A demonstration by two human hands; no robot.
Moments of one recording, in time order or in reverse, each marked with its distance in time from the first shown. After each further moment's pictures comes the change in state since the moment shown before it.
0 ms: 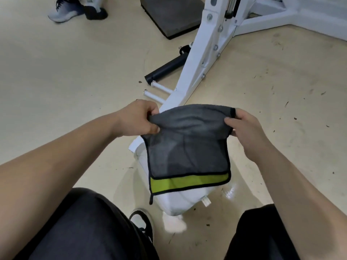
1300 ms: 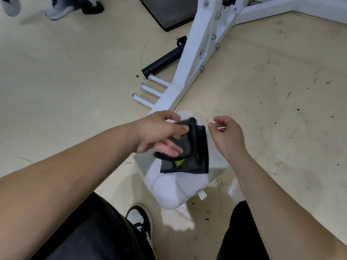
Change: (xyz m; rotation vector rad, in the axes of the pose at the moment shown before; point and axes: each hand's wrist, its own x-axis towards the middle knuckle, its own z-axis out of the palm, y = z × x) left_hand -0.020 0.048 0.068 -0.705 -0.240 -0.400; right_hand 0.006 0.077 0.025 -0.315 0.216 -0.050
